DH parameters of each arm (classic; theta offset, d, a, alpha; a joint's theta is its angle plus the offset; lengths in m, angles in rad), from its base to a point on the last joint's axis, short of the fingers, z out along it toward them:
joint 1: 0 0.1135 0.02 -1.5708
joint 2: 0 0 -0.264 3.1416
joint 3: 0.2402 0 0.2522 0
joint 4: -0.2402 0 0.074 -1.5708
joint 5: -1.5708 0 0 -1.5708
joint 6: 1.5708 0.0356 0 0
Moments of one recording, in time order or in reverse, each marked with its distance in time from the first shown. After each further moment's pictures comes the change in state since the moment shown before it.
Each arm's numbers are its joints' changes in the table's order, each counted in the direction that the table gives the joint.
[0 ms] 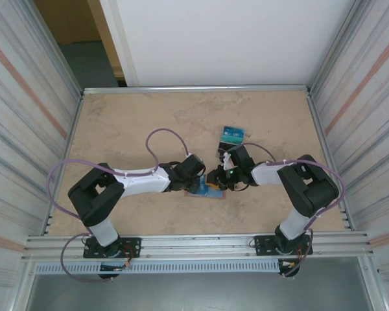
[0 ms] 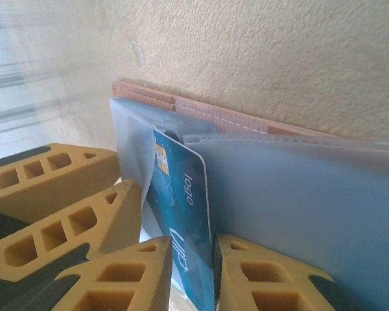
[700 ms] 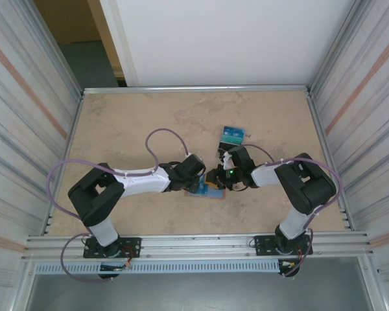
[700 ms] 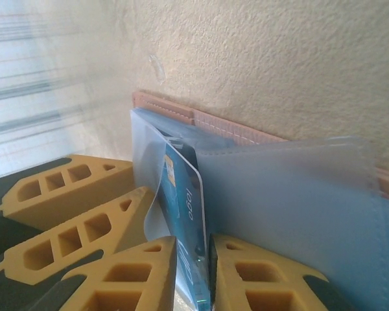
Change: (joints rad) left arm 0.000 0.000 0.000 0.003 0.000 -0.007; right arm -0.002 0.033 -0.034 0.154 0.038 0.074
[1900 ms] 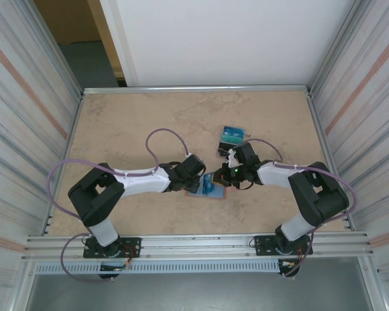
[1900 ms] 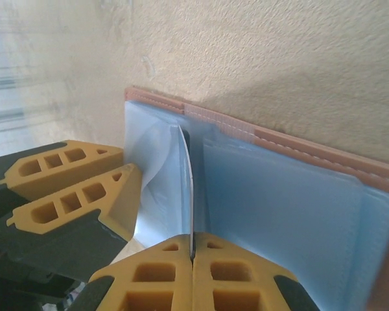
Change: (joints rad) left arm 0.001 -0.002 -0.002 0.007 0.007 -0.005; right arm -0.043 -0.153 0.040 -0.315 -0.098 -0.192
